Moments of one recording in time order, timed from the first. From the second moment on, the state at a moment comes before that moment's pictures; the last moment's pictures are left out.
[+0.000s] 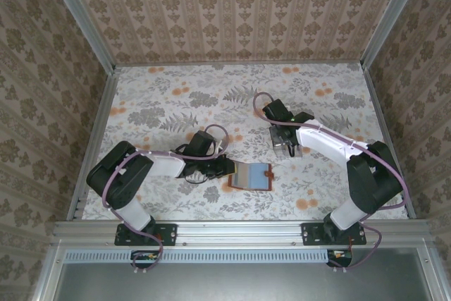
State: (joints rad) left arm -0.73 1.65 0.59 0.20 0.63 -0.87; right arm 0.50 1.58 1.06 -0.68 0.39 0.34
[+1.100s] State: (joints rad) left arm -0.71 1.63 0.61 0.10 0.67 -0.77; right arm 0.48 1.09 0.58 -0.30 -0.41 0.57
